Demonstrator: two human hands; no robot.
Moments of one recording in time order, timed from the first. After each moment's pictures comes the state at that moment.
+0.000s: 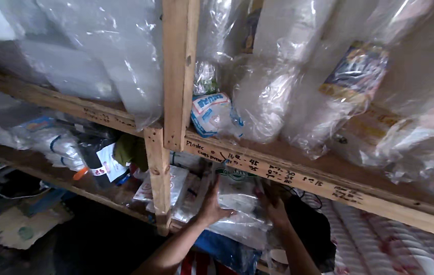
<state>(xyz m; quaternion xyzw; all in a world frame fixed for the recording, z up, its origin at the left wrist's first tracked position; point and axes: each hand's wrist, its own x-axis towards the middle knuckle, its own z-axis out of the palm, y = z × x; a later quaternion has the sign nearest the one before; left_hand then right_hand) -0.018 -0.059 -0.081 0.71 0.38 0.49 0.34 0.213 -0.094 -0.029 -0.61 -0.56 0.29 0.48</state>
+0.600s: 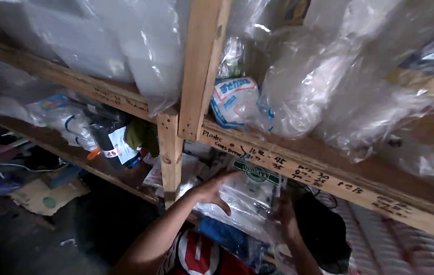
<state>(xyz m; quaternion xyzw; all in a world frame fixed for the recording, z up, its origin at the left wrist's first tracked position) -0.070 -0.023 -0.051 0.80 0.27 0.34 0.43 0.203 -0.118 -0.066 -0.60 -0.47 0.33 0.56</state>
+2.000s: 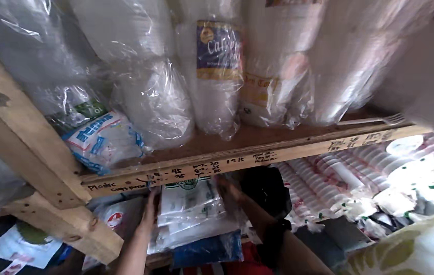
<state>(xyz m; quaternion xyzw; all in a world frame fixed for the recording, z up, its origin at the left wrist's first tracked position) -0.053 -0.003 -0.060 0.48 0.49 0.48 0.55 0.218 -0.082 -0.047 -0.55 -0.48 0.46 0.50</state>
